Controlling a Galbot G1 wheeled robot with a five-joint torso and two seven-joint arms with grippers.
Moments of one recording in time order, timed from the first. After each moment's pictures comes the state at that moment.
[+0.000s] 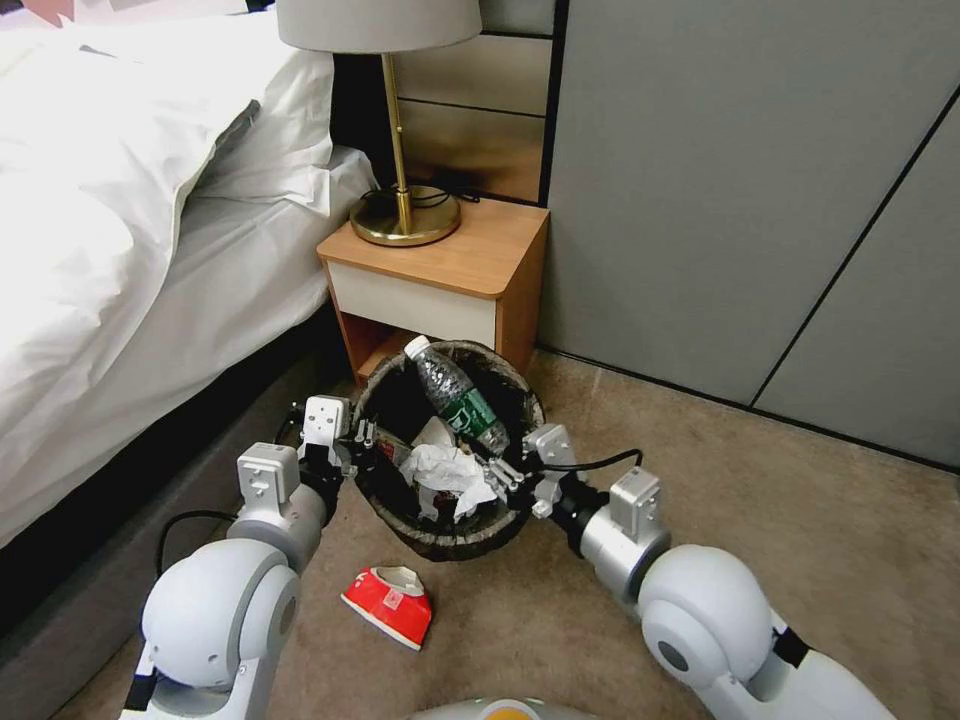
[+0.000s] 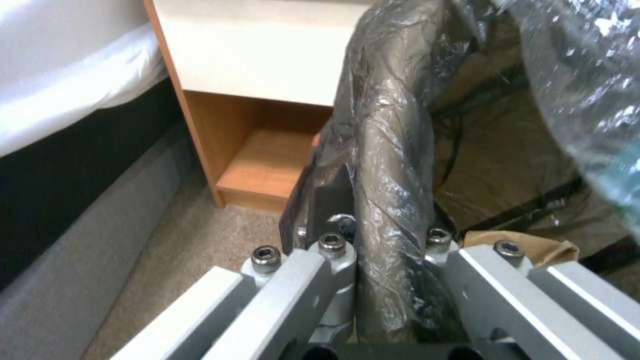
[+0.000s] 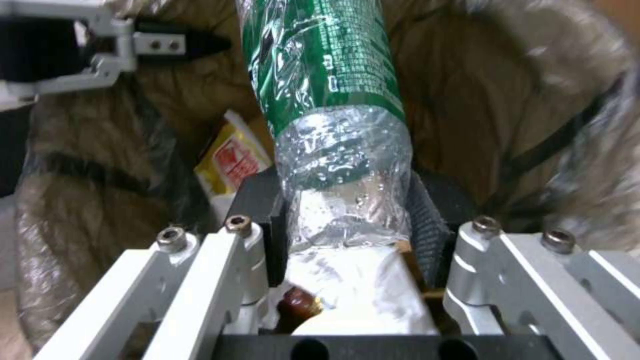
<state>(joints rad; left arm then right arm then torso) 1.45 -1.42 -0.54 -2.39 -0.14 0.73 0.06 -1.25 1.08 0.00 2.25 0.46 -0.52 0.07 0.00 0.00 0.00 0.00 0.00</state>
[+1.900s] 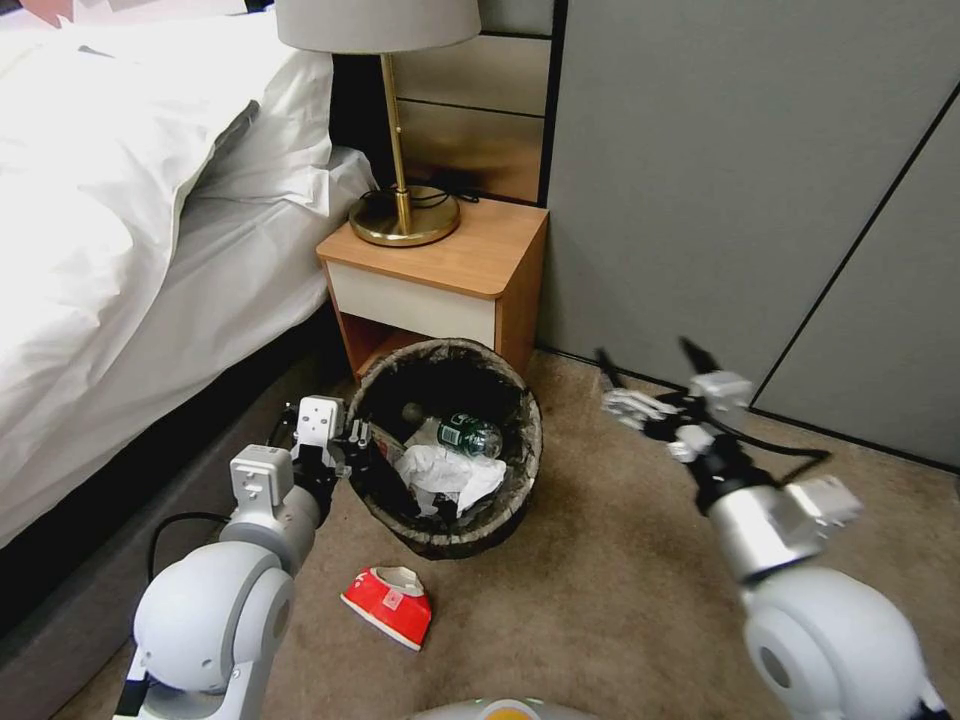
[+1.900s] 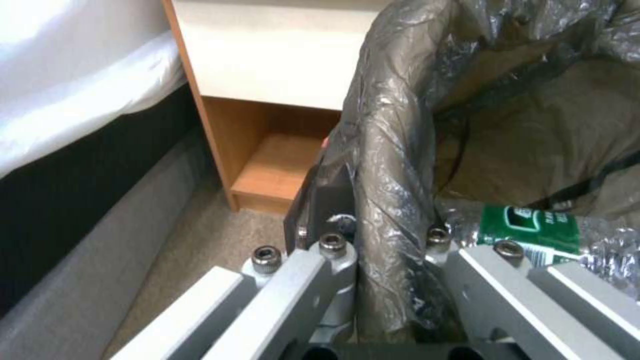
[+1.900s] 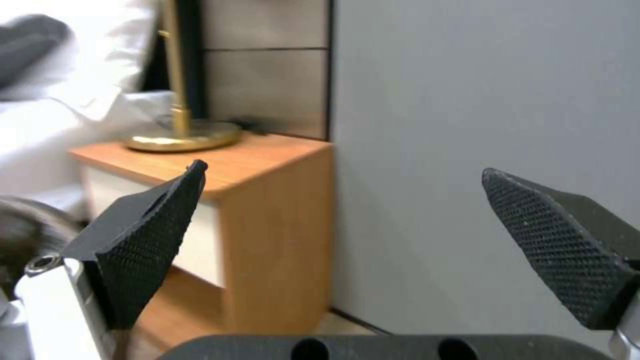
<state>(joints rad) 1.47 -1.41 -0.57 -2.39 -0.14 0.72 0.06 -1.61 1.29 0.59 2.41 0.25 -0.15 0.03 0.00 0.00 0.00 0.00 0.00</state>
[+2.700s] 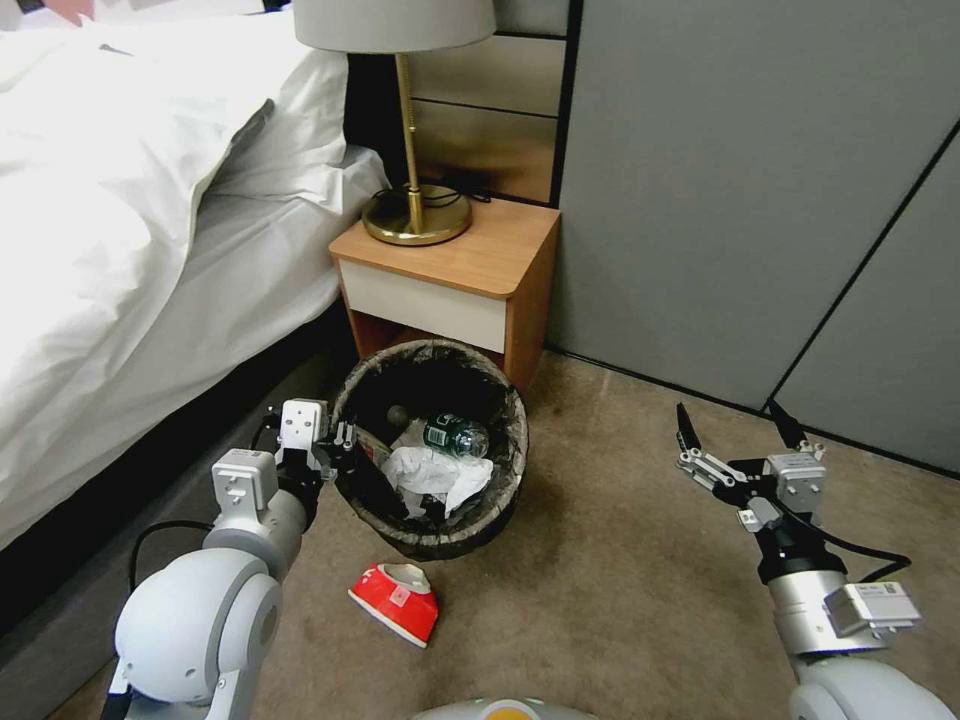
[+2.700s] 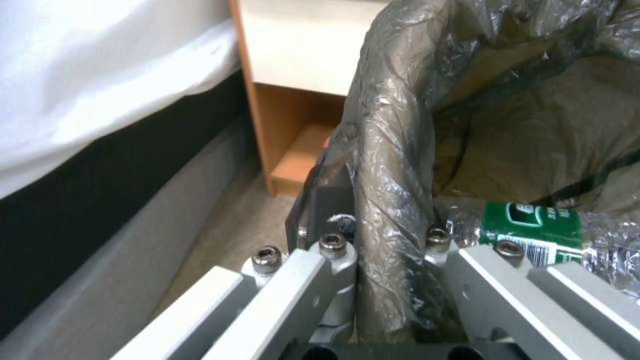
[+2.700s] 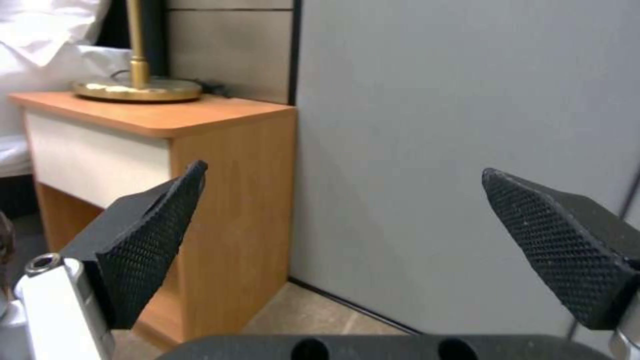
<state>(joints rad) 1.48 -1.42 -0.59 -2.41 -0.15 0.73 0.04 -1.78 1.34 0.66 2.31 0.17 0.08 0.02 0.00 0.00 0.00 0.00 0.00</state>
